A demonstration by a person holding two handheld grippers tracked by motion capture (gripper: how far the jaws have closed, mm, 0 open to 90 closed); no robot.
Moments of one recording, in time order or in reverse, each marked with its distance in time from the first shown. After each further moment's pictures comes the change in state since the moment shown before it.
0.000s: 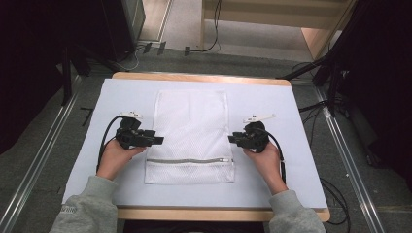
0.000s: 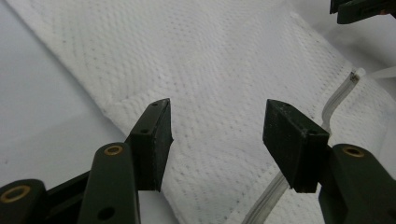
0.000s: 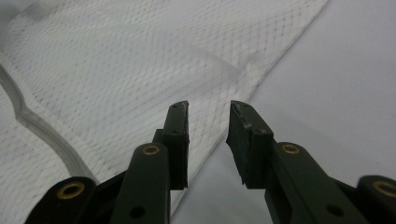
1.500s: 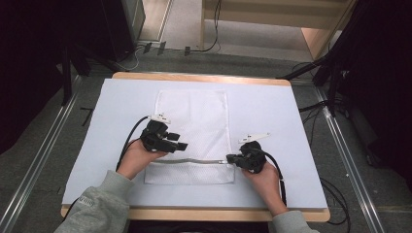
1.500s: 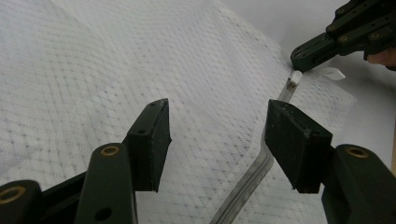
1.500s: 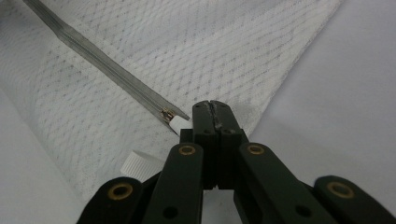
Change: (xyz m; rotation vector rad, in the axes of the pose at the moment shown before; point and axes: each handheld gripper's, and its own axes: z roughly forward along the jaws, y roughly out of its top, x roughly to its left) left arm -0.054 0.023 0.040 0.057 -0.098 0.155; right arm 0.038 -0.043 -0.004 0.098 0.053 0.017
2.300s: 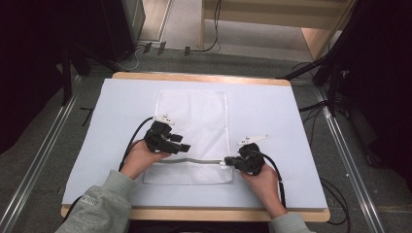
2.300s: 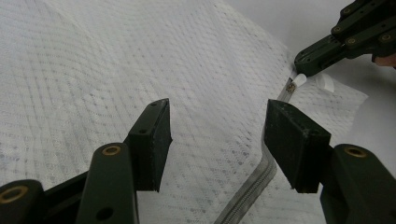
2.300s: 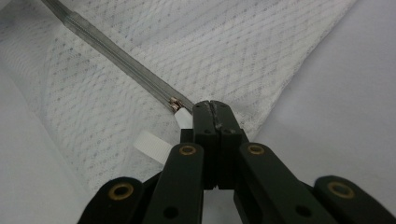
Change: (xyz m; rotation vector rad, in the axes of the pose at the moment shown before) left arm -0.002 0.001 0.009 0.021 -0.001 0.012; right arm 0.005 -0.003 0.003 0.010 0.030 0.001
